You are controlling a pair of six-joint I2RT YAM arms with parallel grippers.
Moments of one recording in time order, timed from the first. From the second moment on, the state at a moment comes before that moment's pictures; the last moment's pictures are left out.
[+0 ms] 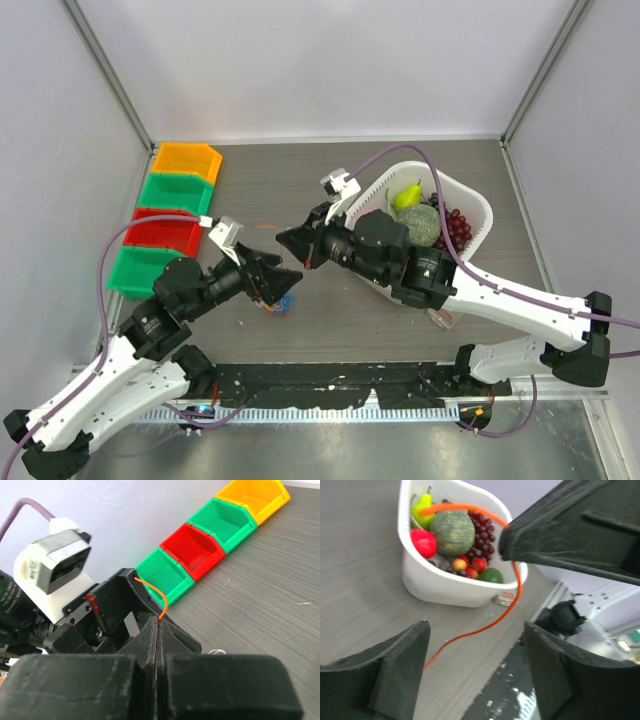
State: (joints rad) left arm -0.78 0.55 0.69 -0.23 0.14 -0.51; right arm 1.20 1.25 1.26 -0.09 0.25 0.49
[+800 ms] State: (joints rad) left arm -0.78 0.65 1.04 -0.49 -0.20 -0.70; right arm 1.17 1.26 0.80 0.12 0.05 0.32
